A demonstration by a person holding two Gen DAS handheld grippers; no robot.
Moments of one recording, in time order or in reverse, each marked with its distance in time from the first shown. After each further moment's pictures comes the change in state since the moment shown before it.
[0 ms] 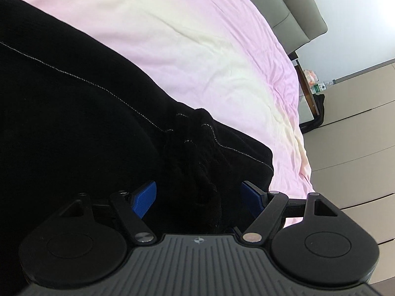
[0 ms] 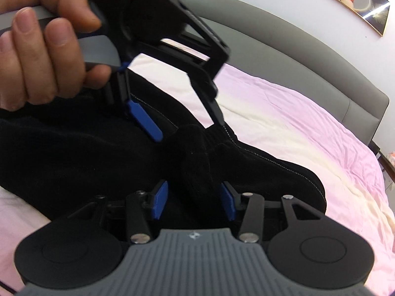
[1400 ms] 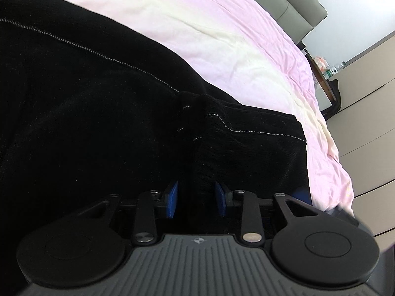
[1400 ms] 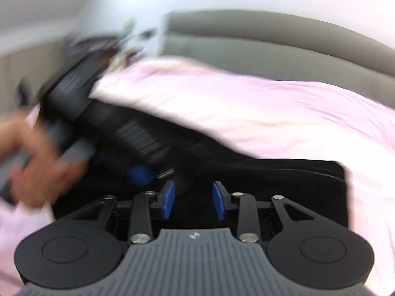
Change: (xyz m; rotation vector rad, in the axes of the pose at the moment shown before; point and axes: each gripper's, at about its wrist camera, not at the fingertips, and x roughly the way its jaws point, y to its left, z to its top) left arm -0.043 0.035 -0.050 0.129 -0.051 0.115; right arm -0.034 -0.046 0.014 0.327 -0.116 0.214
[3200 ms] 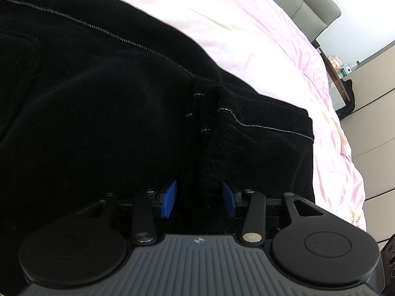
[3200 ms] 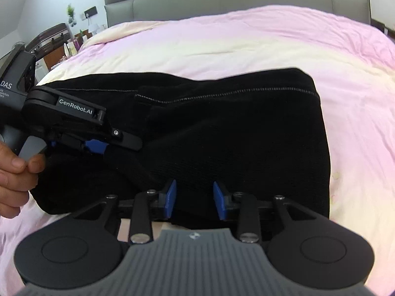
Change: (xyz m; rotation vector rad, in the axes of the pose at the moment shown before) left arm 0.011 -0.015 -0.011 -0.019 -0.002 0.075; right arm 0.002 -0.014 -0.034 0.212 0.252 -0.057
